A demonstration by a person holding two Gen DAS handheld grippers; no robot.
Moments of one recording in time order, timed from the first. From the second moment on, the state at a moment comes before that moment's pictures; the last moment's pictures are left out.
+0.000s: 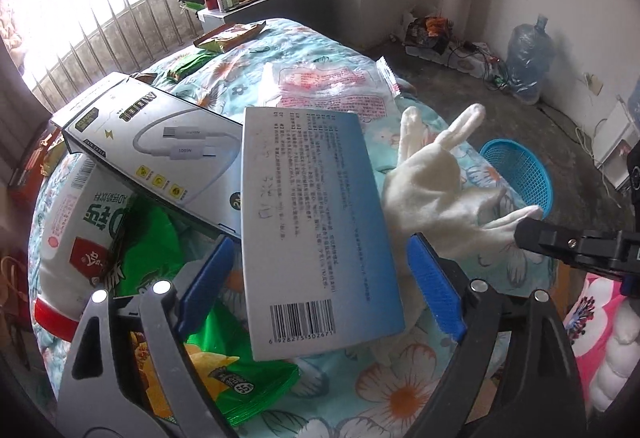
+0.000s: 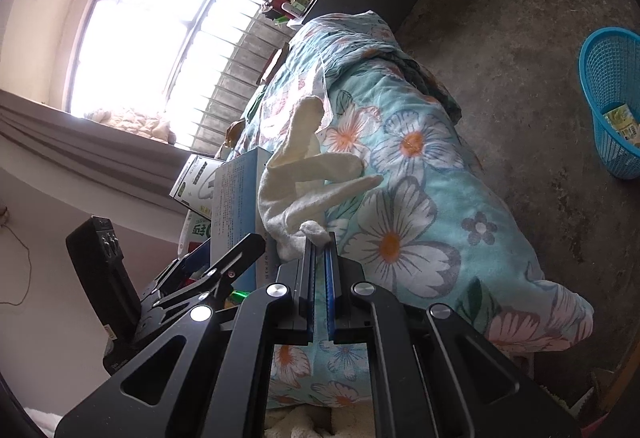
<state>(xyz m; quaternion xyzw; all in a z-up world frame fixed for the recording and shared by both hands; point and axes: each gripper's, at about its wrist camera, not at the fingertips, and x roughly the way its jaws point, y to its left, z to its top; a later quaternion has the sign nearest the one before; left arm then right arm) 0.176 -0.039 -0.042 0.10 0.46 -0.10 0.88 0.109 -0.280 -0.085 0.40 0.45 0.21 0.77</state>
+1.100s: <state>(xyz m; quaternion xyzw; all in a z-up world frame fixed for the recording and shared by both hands) 0.144 -0.030 0.033 -0.01 0.38 -0.22 0.90 0.086 -0.339 0.039 0.38 0.29 0.21 0.85</state>
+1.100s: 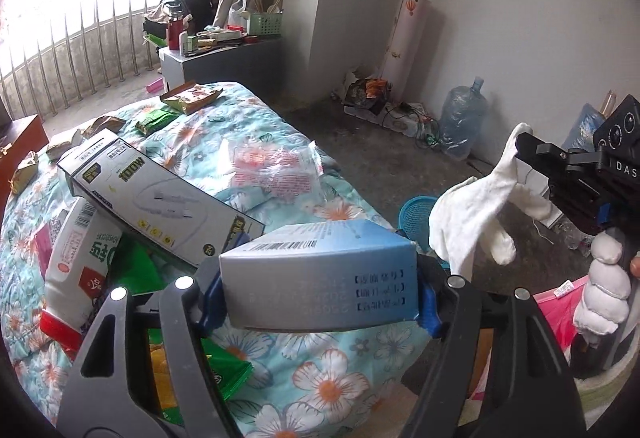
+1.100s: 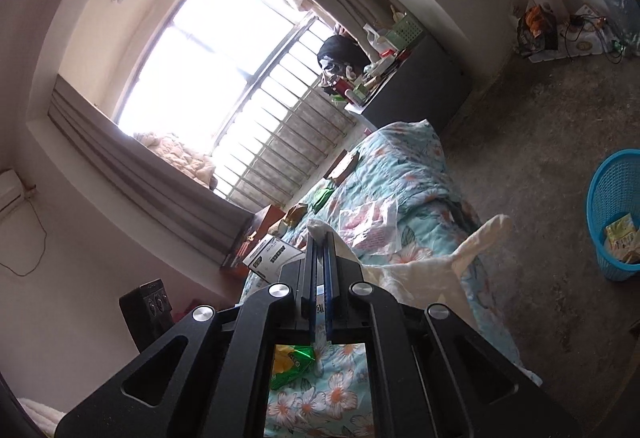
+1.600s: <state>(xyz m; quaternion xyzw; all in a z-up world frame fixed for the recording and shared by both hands) 0.208 -0.226 0.028 0.09 0.41 -0.39 0.82 0.099 -0.488 -0.011 0.43 0.27 0.04 0.86</state>
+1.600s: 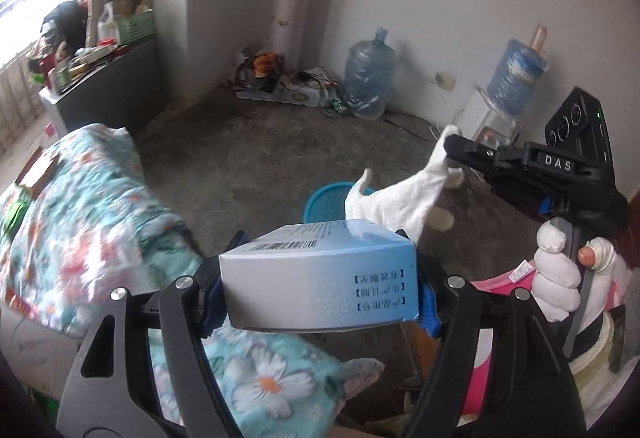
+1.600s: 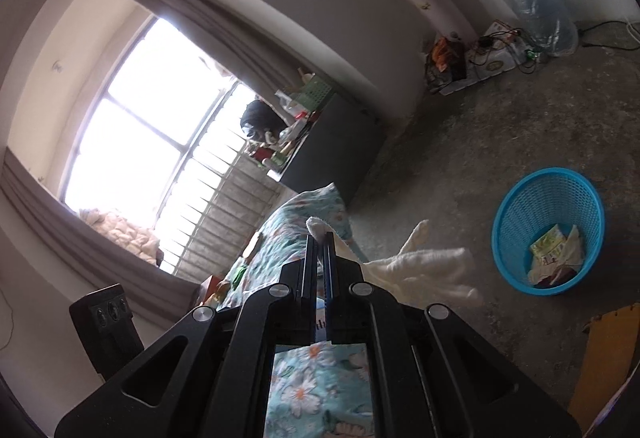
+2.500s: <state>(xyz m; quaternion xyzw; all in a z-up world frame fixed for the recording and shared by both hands) 0.291 -0.411 -0.096 0.09 0.50 -0.41 0.76 0.144 -0.587 -0.160 0.43 0.37 -0.17 0.80</state>
